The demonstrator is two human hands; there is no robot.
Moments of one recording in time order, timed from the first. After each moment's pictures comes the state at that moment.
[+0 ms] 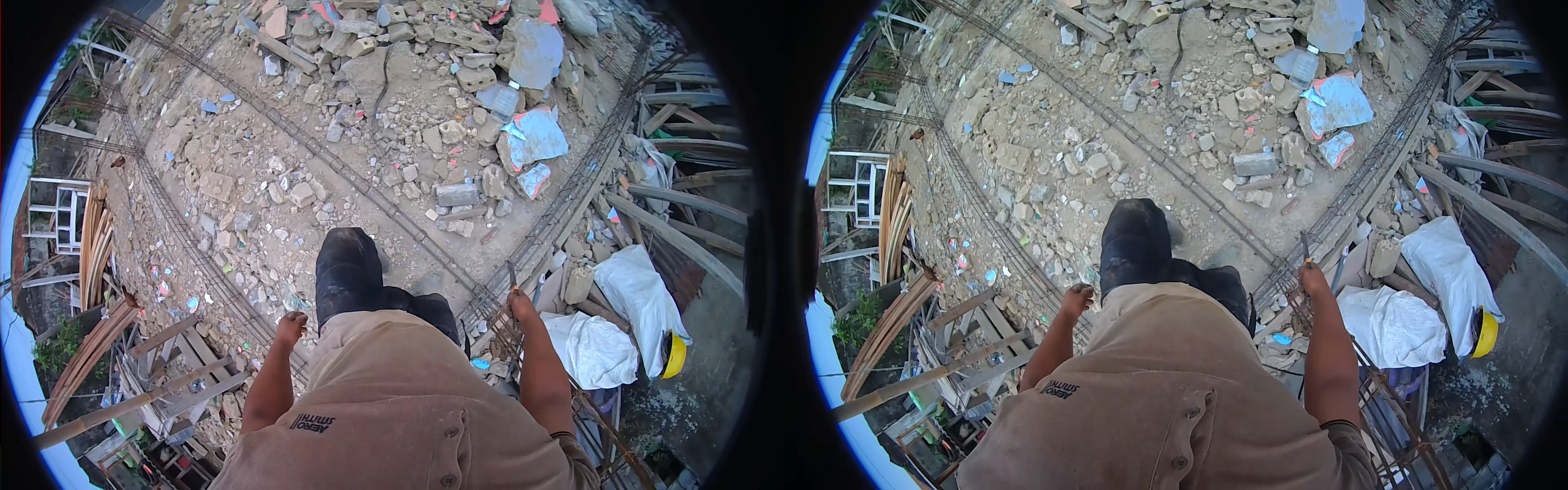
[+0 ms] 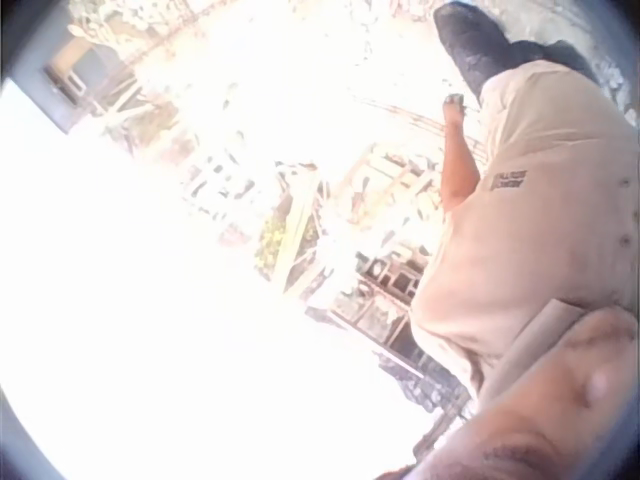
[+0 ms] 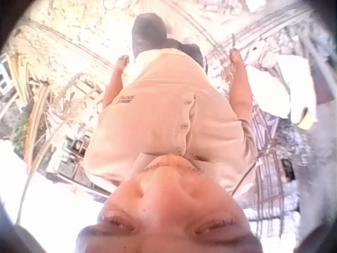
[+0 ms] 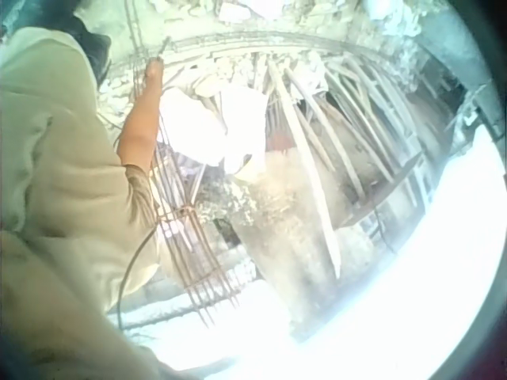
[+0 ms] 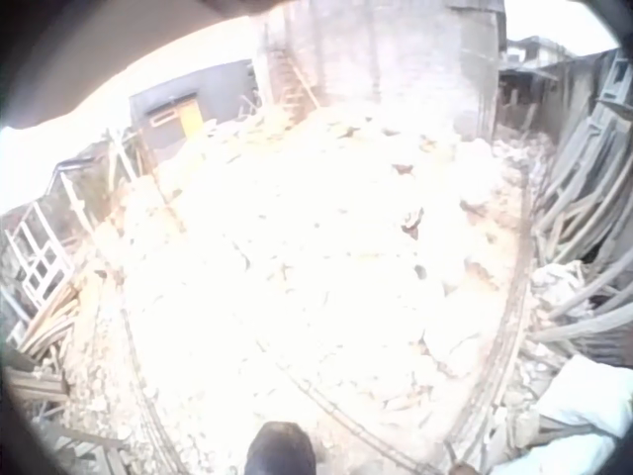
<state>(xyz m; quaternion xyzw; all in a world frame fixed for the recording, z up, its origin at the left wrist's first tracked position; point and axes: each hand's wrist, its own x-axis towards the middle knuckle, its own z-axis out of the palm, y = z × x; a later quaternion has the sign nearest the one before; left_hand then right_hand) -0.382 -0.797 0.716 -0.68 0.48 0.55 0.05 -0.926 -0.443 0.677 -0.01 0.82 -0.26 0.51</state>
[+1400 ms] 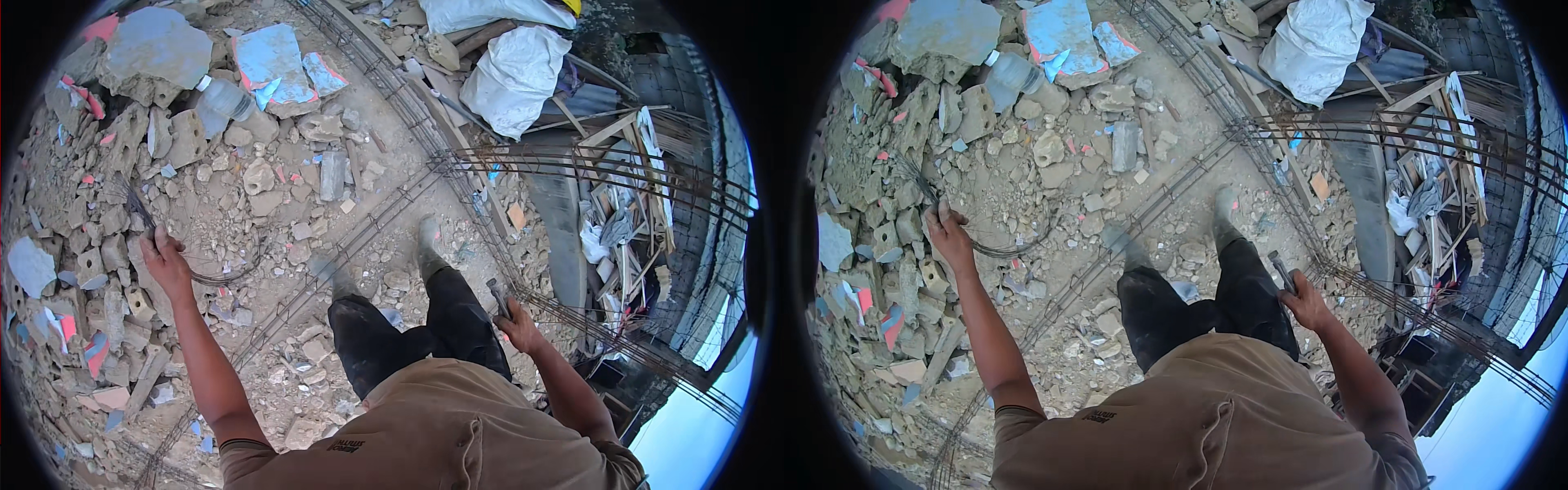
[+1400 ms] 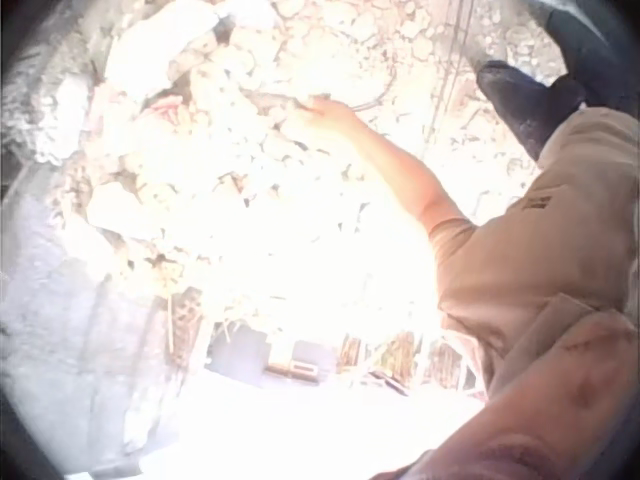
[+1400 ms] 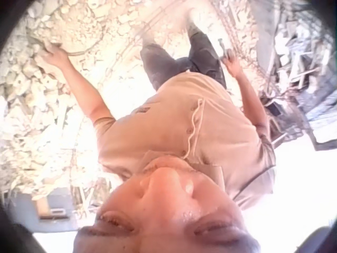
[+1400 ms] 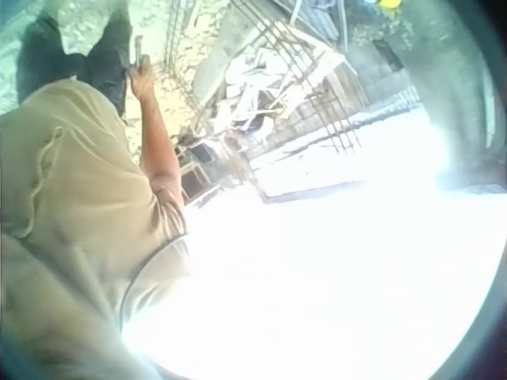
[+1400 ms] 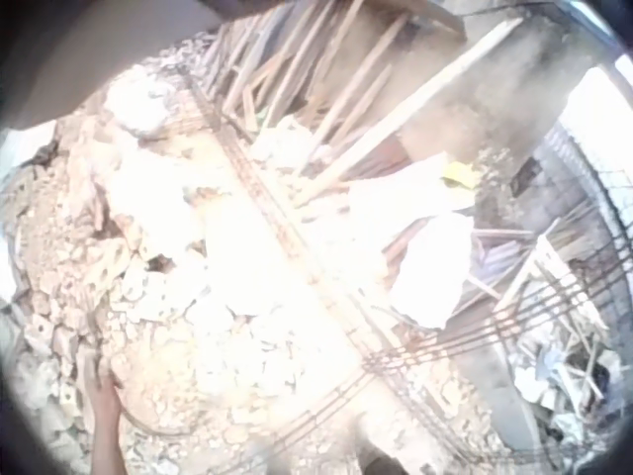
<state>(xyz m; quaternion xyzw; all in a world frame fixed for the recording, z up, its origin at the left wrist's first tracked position) -1.149 -1.240 0.670 -0.04 0.85 0.53 -0.04 -0.713 -0.782 0.840 0.40 0.79 -0.28 0.37</state>
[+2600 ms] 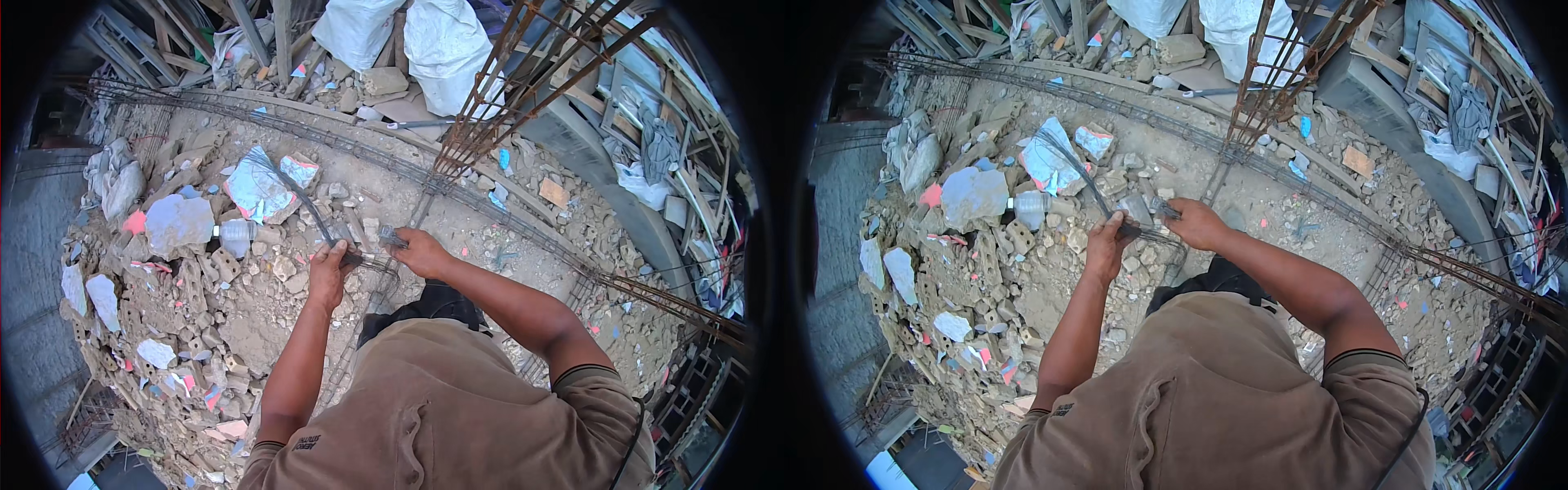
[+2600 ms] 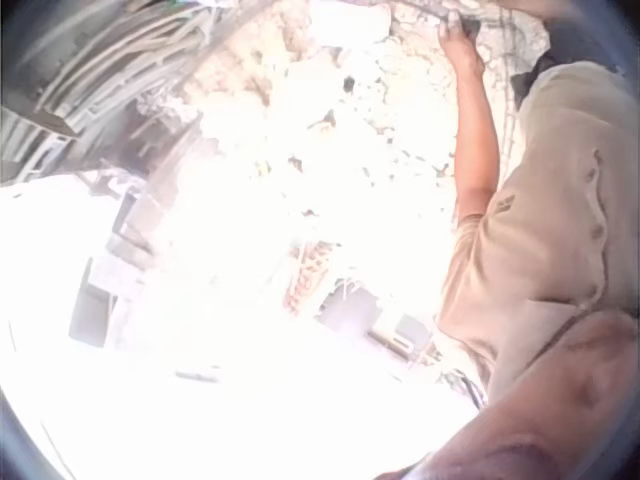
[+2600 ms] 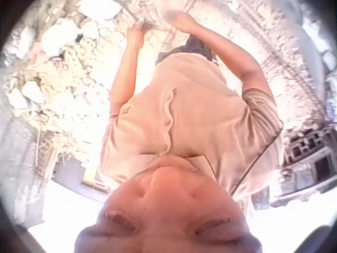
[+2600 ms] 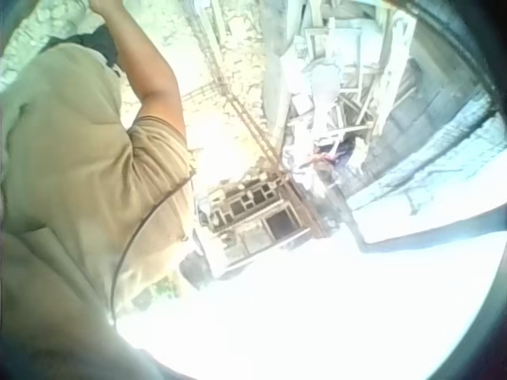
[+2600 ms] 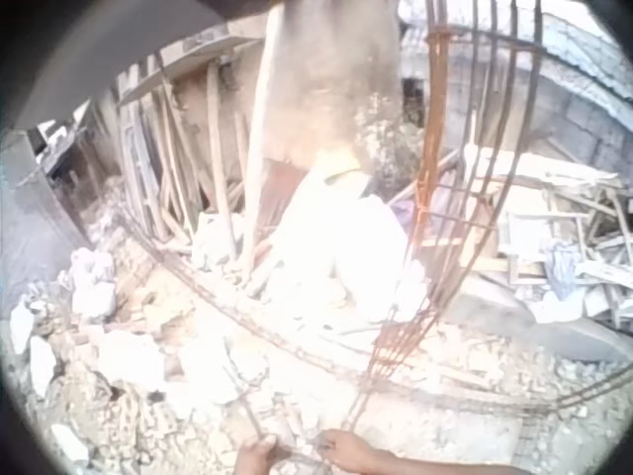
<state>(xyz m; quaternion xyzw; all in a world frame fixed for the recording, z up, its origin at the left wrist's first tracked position) -0.938 -0.757 0.807 -0.07 0.61 0.65 0.44 -0.796 -0.573 0.816 0.27 0.76 -0.58 0.11</state>
